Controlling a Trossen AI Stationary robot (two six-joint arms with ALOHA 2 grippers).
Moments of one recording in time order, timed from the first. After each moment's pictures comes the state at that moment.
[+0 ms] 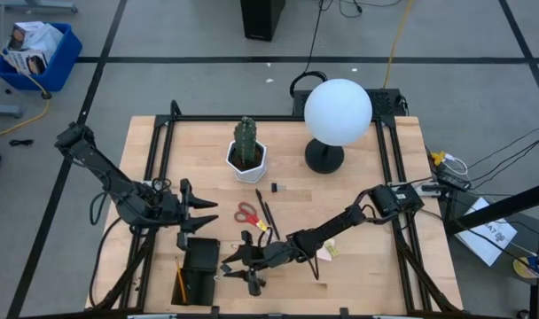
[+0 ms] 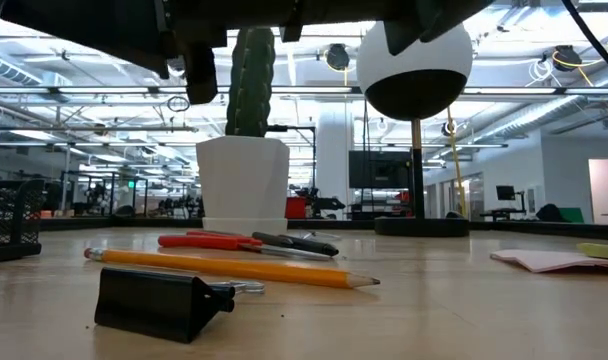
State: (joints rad) left arm -0.74 0.90 0.54 0.42 -0.81 -0.07; right arm 0.42 2.28 1.49 0.64 0.16 0.22
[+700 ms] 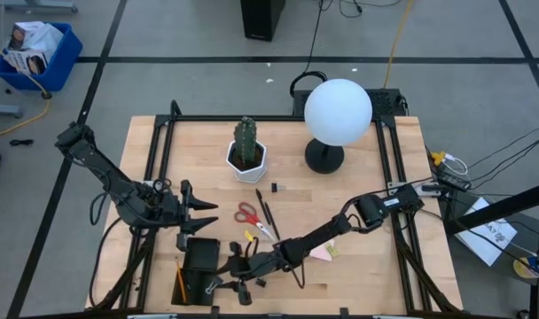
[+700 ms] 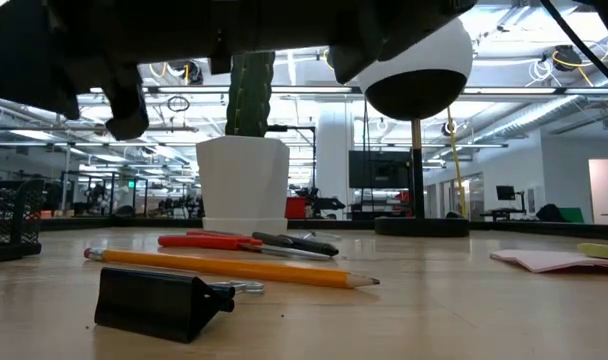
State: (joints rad) left arm -0.75 0.90 0.54 0.40 -0.80 -0.09; right arm 0.43 2.46 1.73 0.52 0.10 0.22
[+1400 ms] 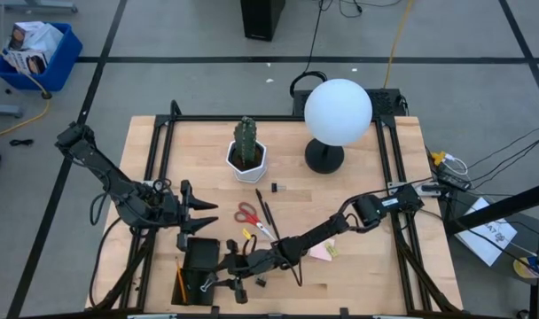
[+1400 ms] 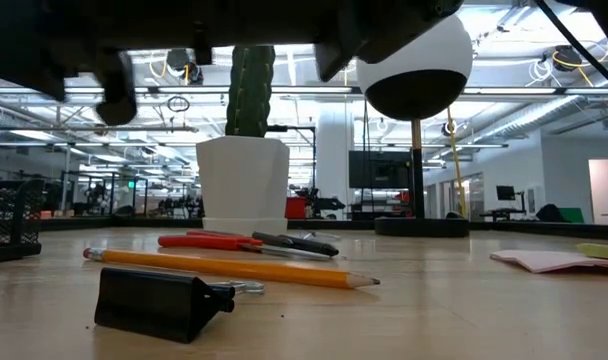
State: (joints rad) left arm -0.75 0.90 0.54 0.39 -0.81 -0.10; right arm 0.41 2.48 1.77 0.57 0.10 0.20
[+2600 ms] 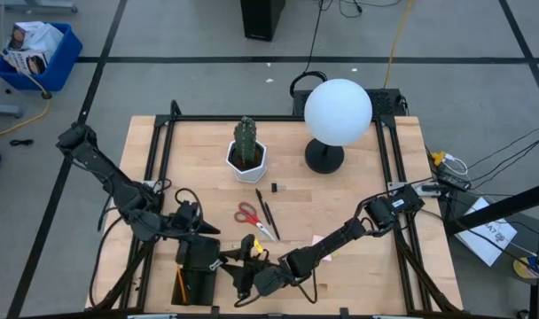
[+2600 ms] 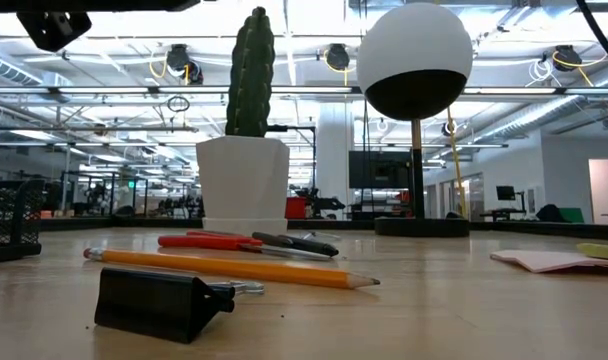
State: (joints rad) left arm -0.78 0.97 0.54 0.15 -0.57 -0.74; right arm 0.52 2.37 1.78 0.32 0.73 -0.38
